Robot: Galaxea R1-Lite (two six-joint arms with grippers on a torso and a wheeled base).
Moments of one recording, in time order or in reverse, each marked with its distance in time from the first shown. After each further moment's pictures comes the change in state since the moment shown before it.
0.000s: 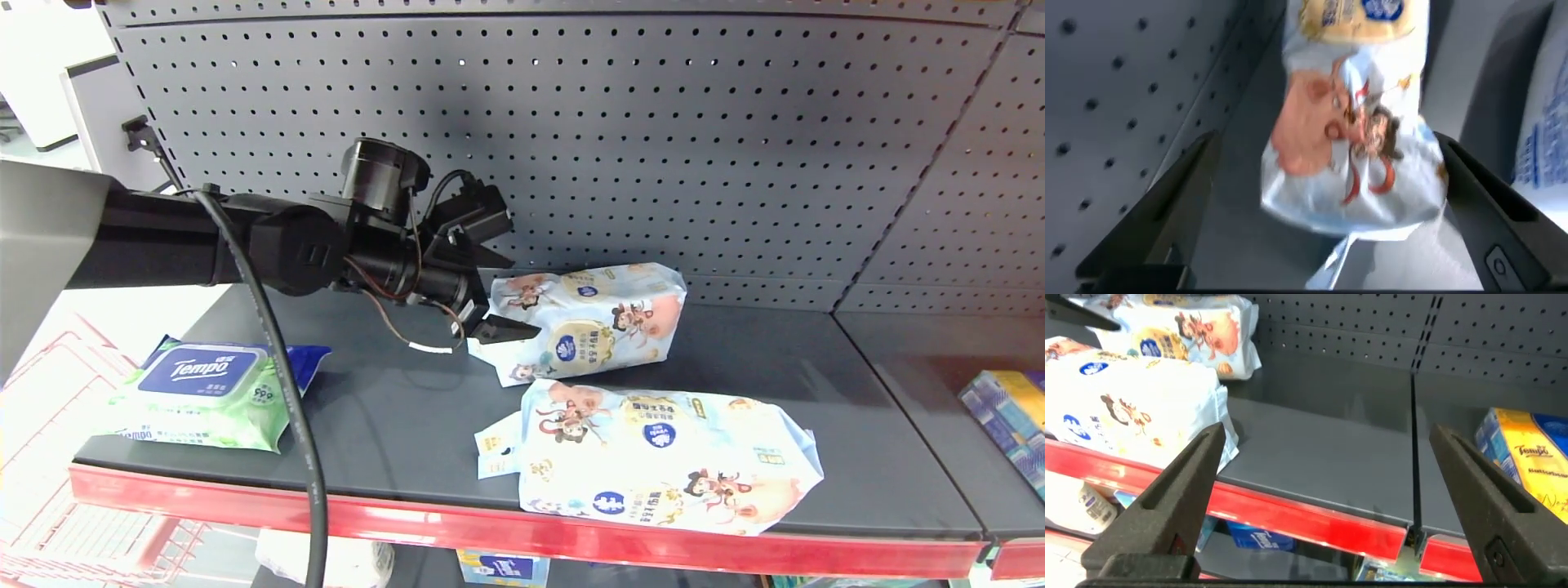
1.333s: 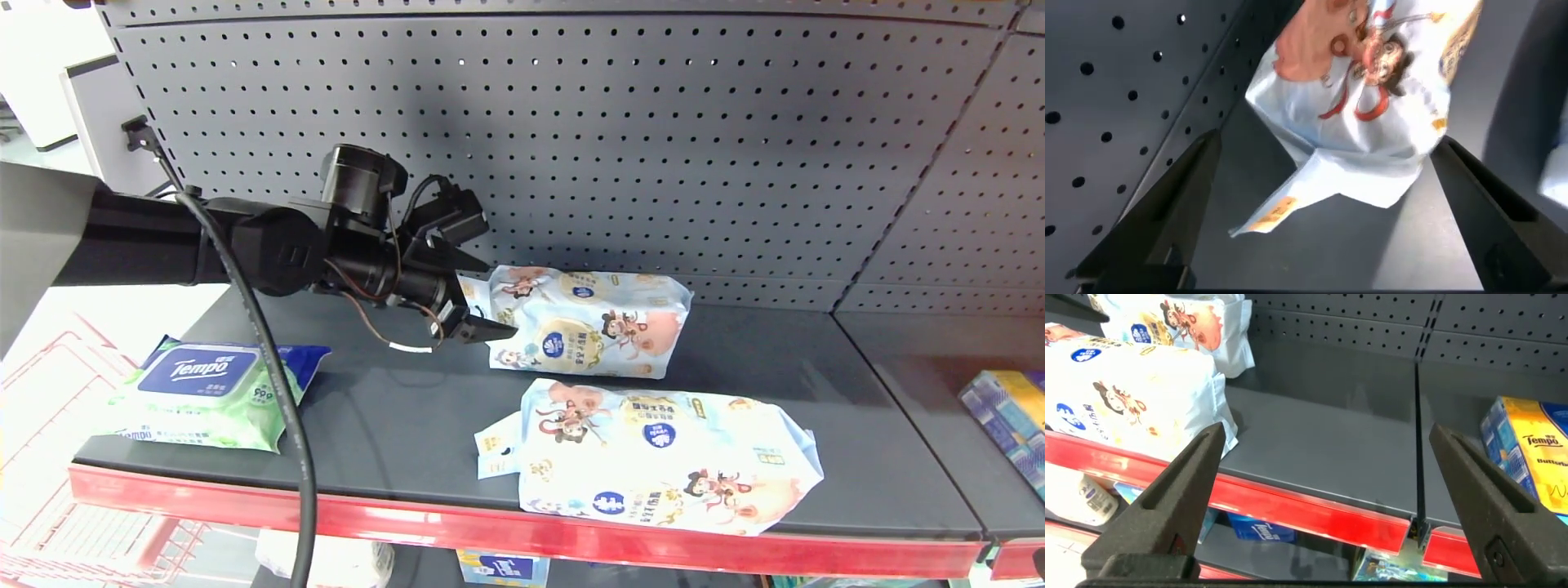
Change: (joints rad) left arm 0.051 -0.015 0.036 0.001 0.002 -0.014; right arm 0.000 0.009 0.018 0.000 0.001 -0.006
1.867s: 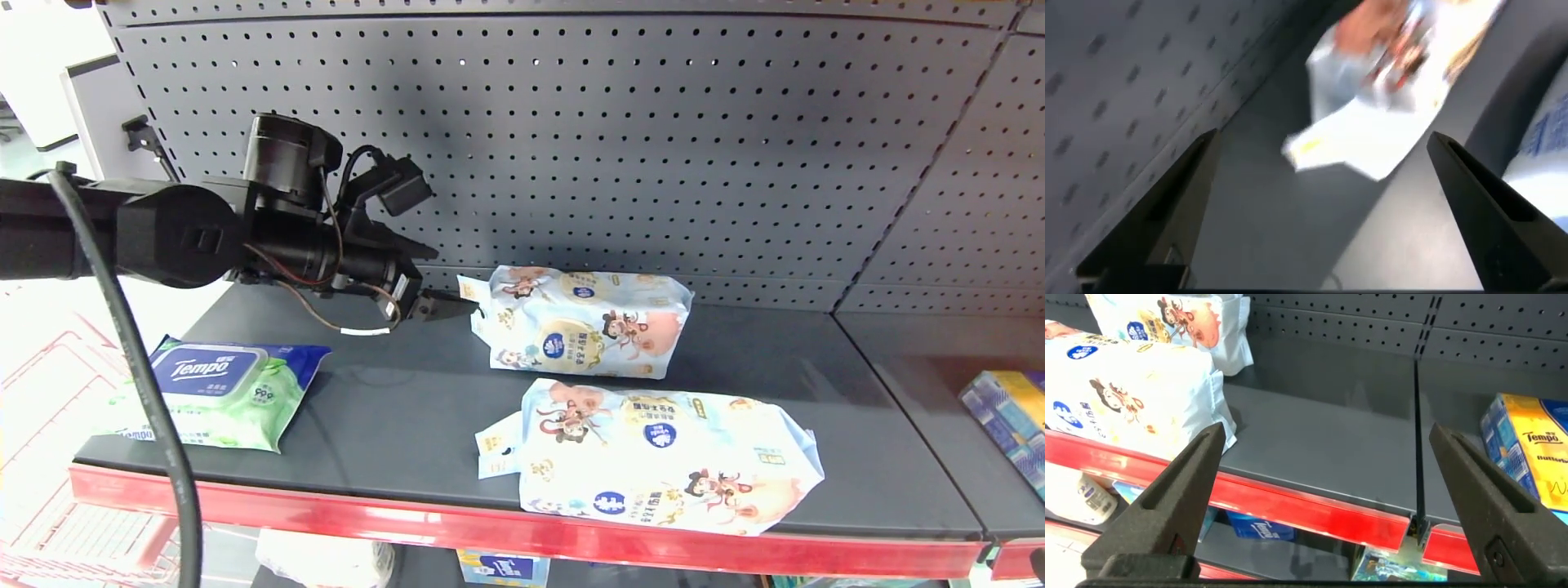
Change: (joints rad) left arm 0.072 -0.139 0.114 -0.008 0.066 -0.168; right arm -0.003 0.001 0.005 0.000 -0.003 -0.004
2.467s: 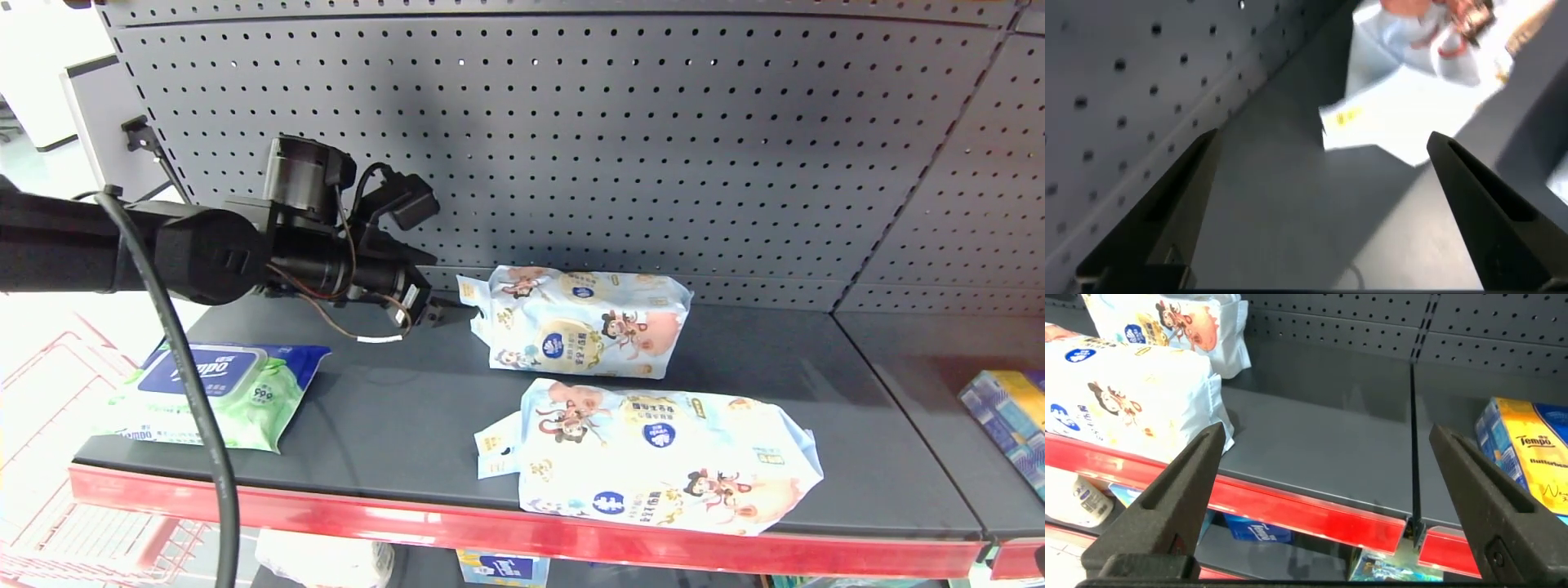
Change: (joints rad) left arm -0.006 0.045 0.024 -0.088 0.061 -0.001; right arm -0.003 0.000 -0.007 0.000 0.000 -0.003
